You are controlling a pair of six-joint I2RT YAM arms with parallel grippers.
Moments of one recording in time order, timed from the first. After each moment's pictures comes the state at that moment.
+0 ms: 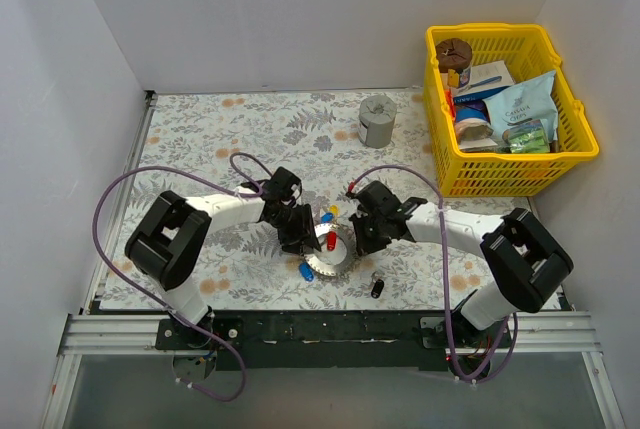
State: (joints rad) left arm -0.63 1.68 0.88 -0.43 0.44 -0.83; right arm 0.76 1.52 0.78 -0.37 -0.15 0.39
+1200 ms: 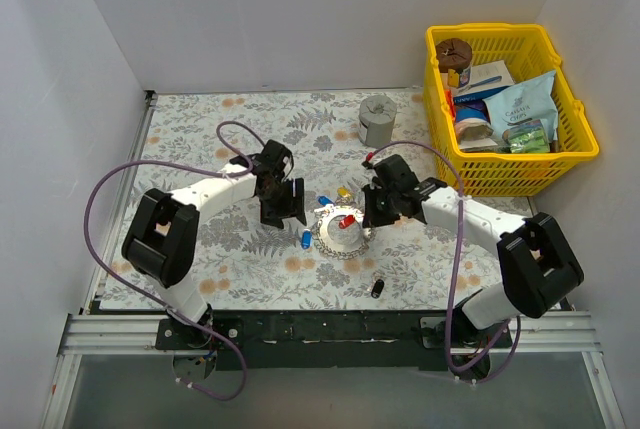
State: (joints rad) left arm -0.52 1.73 1.19 -0.68 0.19 -0.54; right arm 0.67 1.46 0.89 -0.41 -0.18 0.39
